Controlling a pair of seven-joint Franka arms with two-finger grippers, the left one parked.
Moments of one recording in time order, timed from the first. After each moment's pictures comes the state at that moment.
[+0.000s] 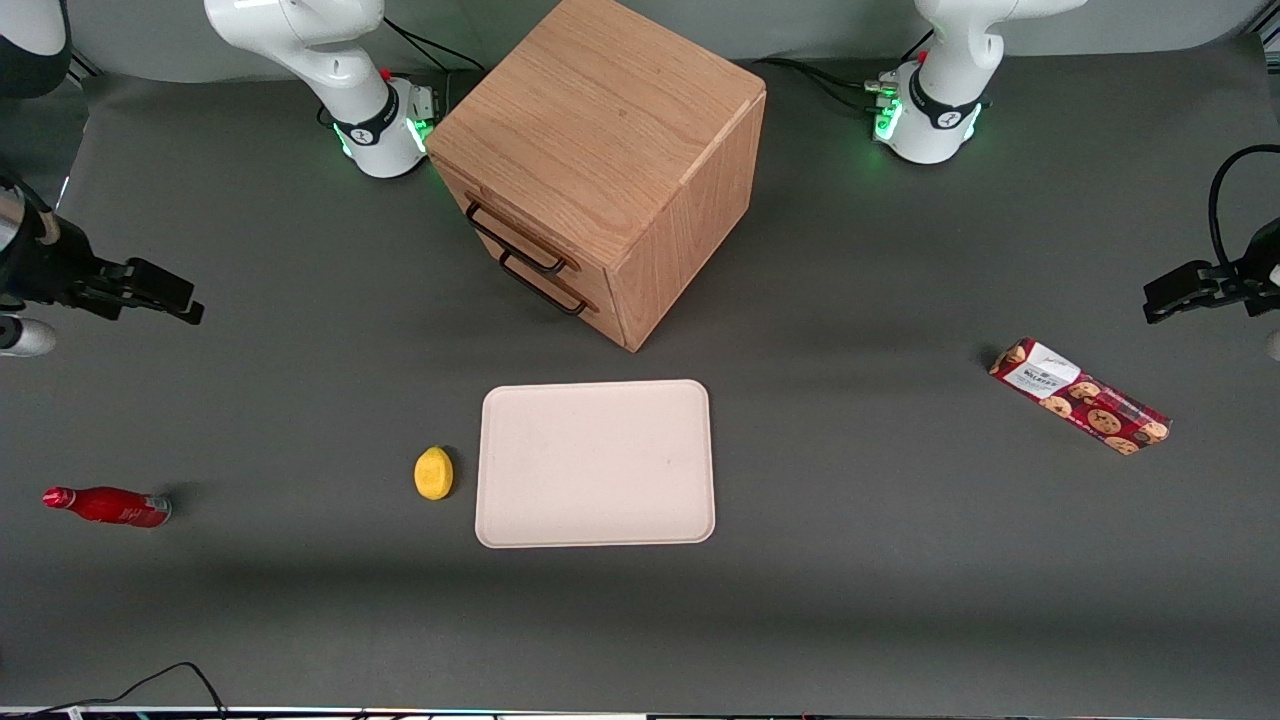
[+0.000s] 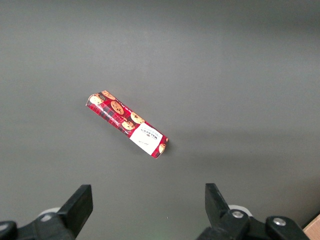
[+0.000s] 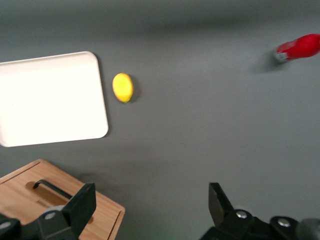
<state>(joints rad) 0.11 0.08 -0.07 -1.48 0.06 1.52 0.14</state>
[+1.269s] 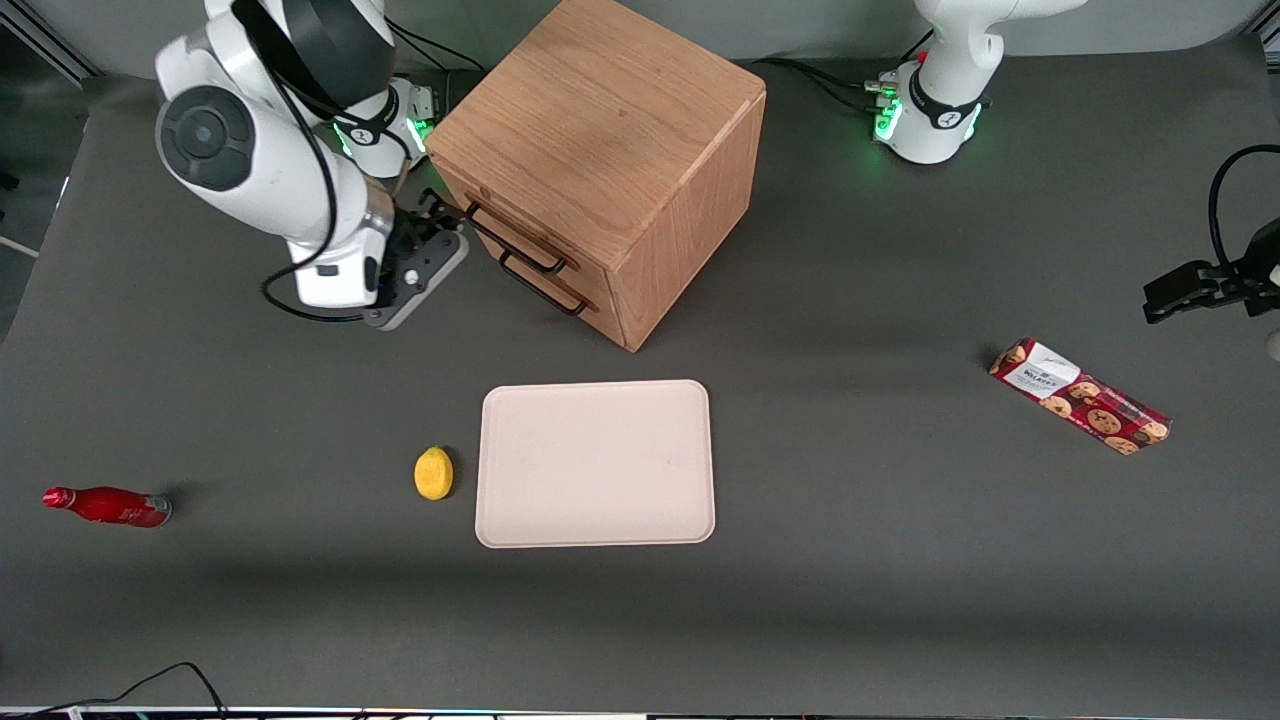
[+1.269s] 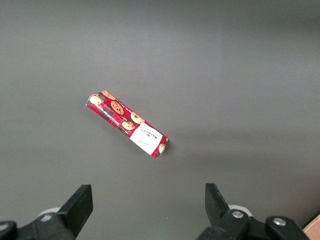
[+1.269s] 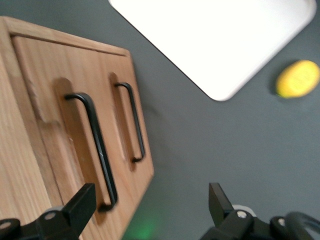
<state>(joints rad) 0.08 0.07 0.37 -1.78 0.19 1.67 -0.33</state>
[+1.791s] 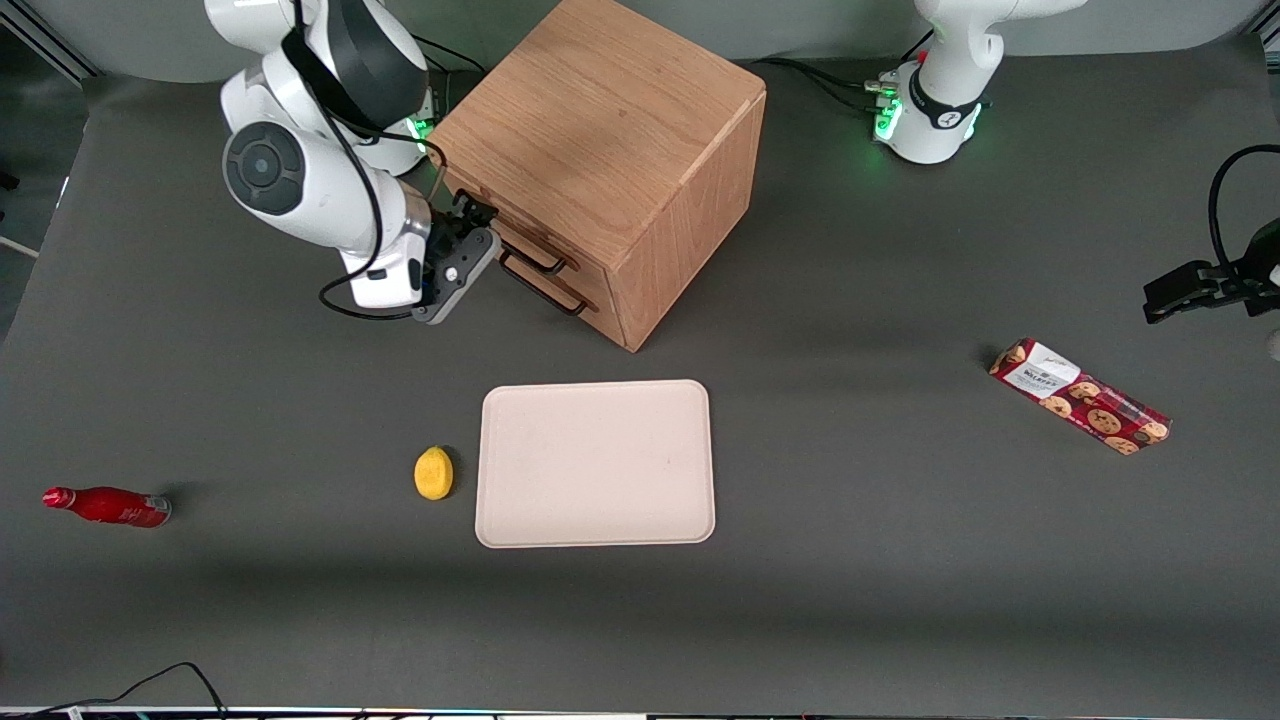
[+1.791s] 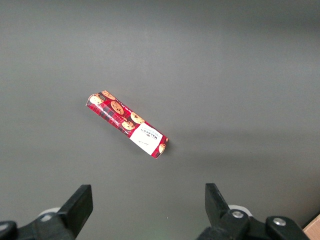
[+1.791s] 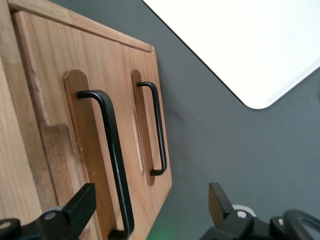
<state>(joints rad) 0.08 0.05 0.40 -1.94 0.27 1.79 -0.39</state>
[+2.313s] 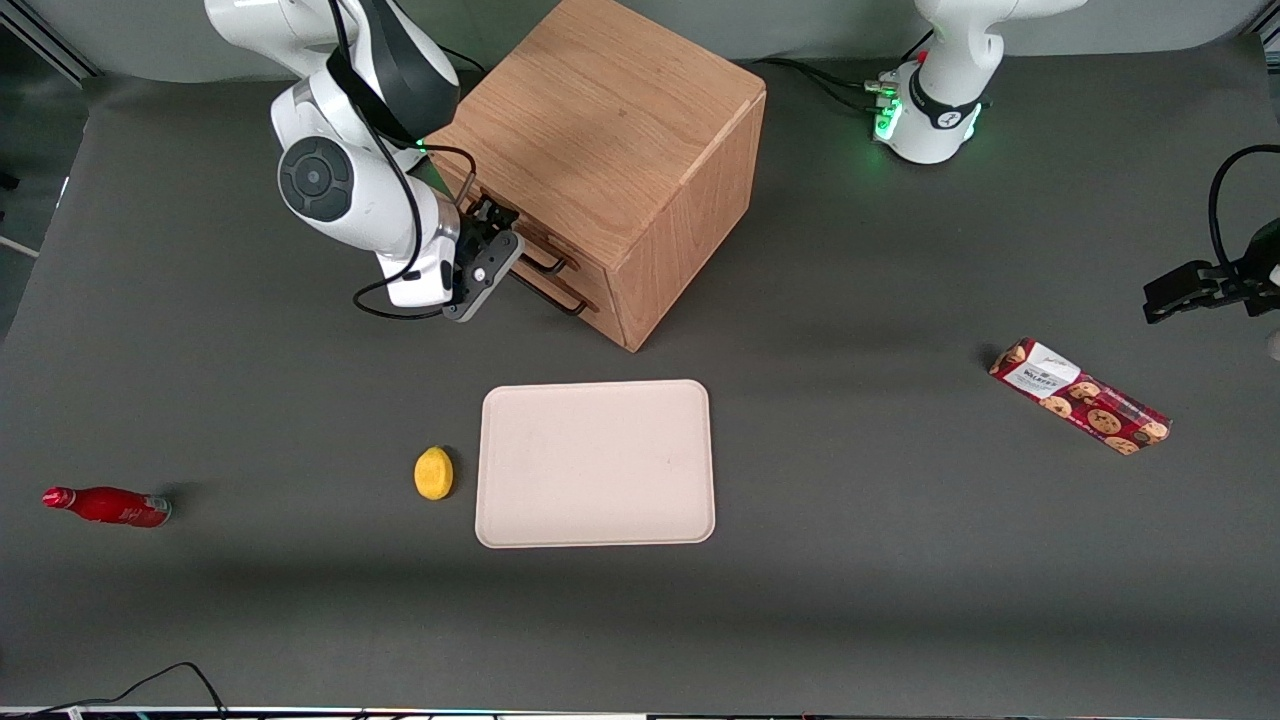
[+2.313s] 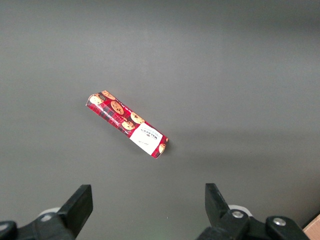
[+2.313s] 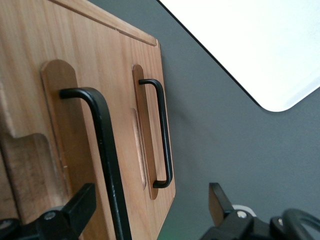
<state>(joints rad) 0.08 0.05 0.44 -2.04 0.27 1.89 -0.39</state>
